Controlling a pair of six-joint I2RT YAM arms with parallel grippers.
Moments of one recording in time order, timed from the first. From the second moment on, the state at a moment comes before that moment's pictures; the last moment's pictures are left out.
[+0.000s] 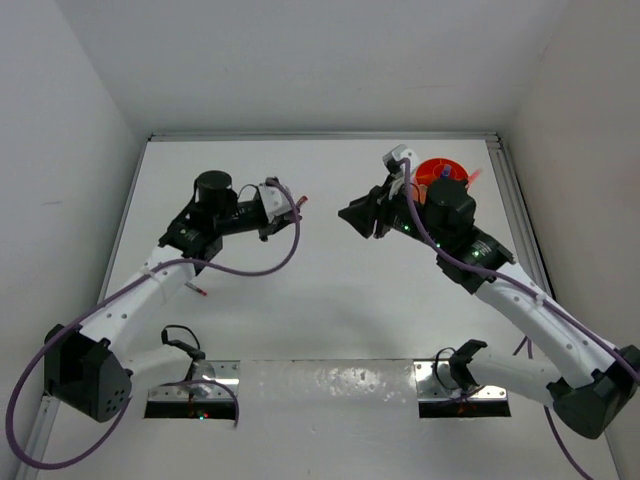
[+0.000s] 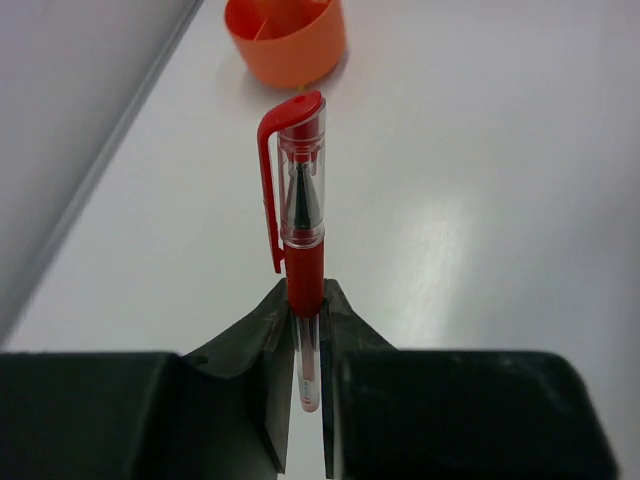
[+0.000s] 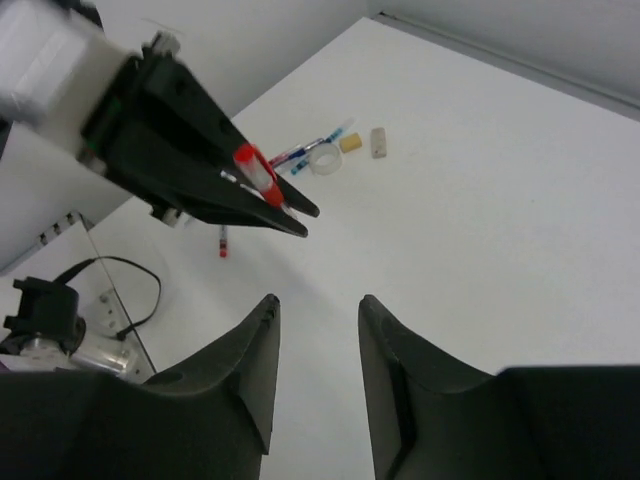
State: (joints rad) left arm -0.42 1.14 0.93 -0.15 0.69 0.55; right arm 0.63 1.03 1.00 -0.10 -0.27 0.21
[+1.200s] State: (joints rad) left arm -0.39 1.18 0.93 0.13 0.94 -0.06; right arm 0.75 1.31 1.03 0.35 -0.27 0.32
